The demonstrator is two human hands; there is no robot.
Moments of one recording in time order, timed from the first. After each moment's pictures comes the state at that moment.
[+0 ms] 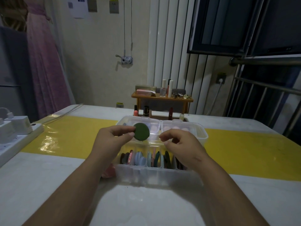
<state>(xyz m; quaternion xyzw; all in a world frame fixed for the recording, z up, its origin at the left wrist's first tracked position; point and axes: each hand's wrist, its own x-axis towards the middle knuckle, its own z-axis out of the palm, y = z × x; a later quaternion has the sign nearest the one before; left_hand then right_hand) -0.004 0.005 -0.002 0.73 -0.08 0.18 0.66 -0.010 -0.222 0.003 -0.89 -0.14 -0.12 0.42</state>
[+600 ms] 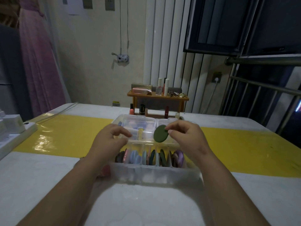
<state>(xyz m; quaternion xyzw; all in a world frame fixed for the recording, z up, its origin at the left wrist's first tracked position) -0.001 0.001 -0.007 0.83 -0.07 0.19 0.51 -0.013 -0.235 0.015 -0.82 -0.12 -0.21 0.53</state>
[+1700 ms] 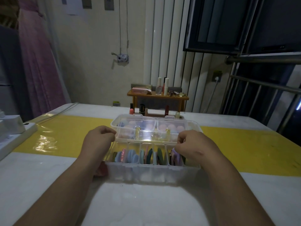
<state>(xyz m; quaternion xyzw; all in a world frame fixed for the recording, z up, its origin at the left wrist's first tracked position) 0.017 0.022 -0.017 0.79 0.10 0.18 0.58 -0.010 -0.255 0.016 -0.98 0.01 -0.09 0.20</state>
